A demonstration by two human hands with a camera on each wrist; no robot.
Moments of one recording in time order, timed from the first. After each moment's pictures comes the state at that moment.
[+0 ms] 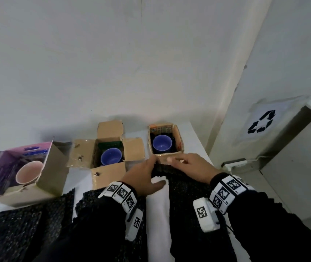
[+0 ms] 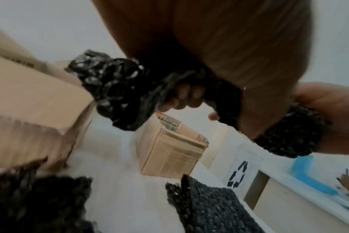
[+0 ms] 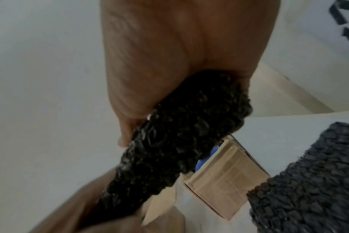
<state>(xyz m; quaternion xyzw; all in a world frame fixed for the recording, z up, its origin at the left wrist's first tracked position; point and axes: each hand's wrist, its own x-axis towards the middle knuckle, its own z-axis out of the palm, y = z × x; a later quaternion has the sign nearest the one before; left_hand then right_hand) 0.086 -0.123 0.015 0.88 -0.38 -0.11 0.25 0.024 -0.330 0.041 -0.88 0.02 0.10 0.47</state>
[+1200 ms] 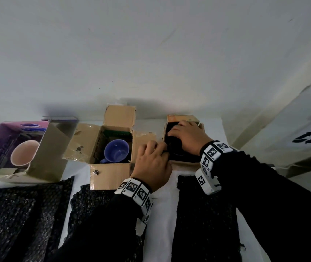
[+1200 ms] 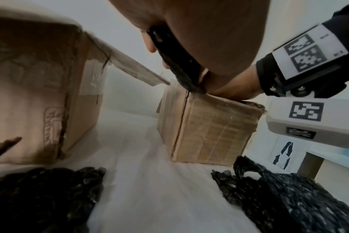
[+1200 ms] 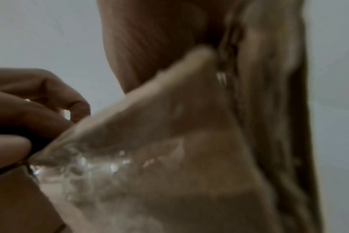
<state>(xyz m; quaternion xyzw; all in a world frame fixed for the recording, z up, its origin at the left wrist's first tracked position) 0.148 -0.158 -0.038 0.95 -0.29 0.10 0.04 0.212 -0.340 -0.018 -0.97 -0.18 0.12 0.07</state>
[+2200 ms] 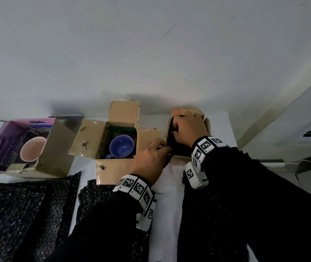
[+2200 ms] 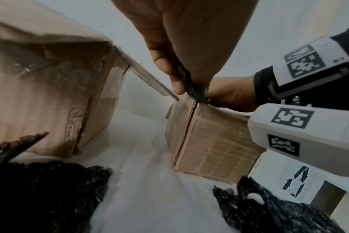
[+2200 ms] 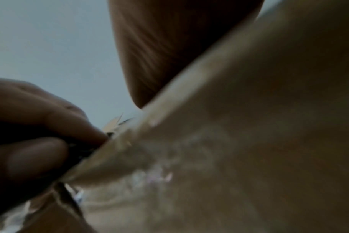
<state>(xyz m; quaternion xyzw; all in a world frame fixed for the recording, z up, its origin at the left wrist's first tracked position) 0.151 -0.142 -0.037 0.93 -0.28 0.08 0.23 0.225 -0.315 -0.027 -0.99 -0.08 0.02 0.08</state>
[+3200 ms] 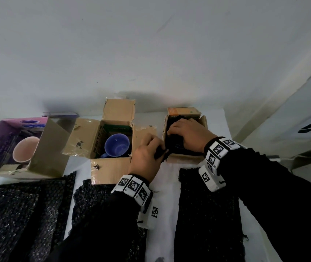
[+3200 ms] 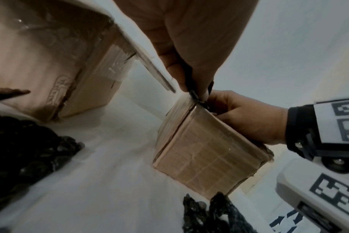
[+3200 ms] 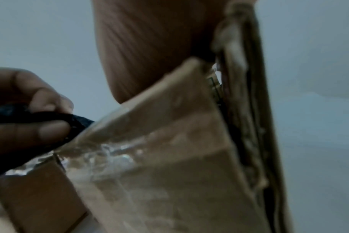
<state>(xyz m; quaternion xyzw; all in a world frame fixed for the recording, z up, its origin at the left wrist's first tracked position) 0.152 -0.147 -0.044 0.90 -0.21 0.12 0.37 0.206 -0.347 -0.033 -0.95 -0.26 0.10 0.11</state>
